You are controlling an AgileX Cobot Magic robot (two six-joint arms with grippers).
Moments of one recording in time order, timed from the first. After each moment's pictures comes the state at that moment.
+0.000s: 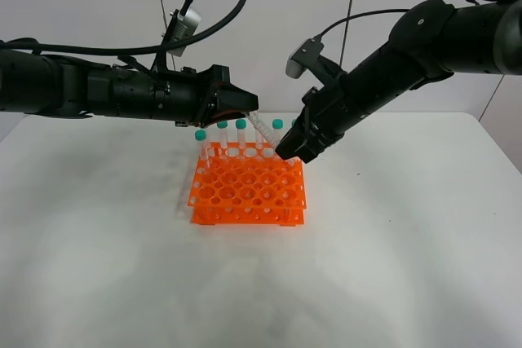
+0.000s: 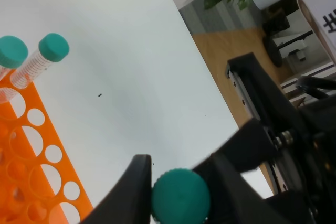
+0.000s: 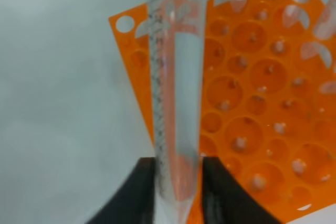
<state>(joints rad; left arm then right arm) -0.27 1.81 -1.11 -1.73 0.68 1.22 0.35 1.81 -1.31 0.74 0.79 -1.26</state>
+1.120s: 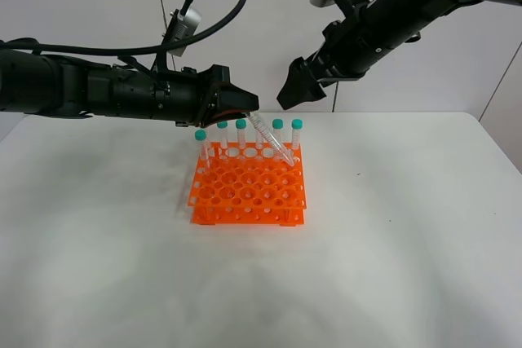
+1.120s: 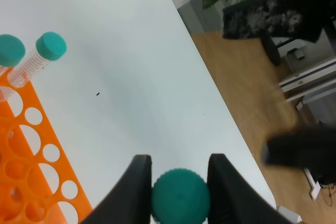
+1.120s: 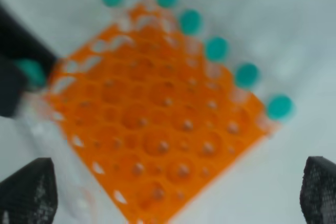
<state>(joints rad) -0.27 1.81 -1.11 -1.73 0.68 1.22 0.31 1.77 -1.56 0.44 0.87 -0.69</state>
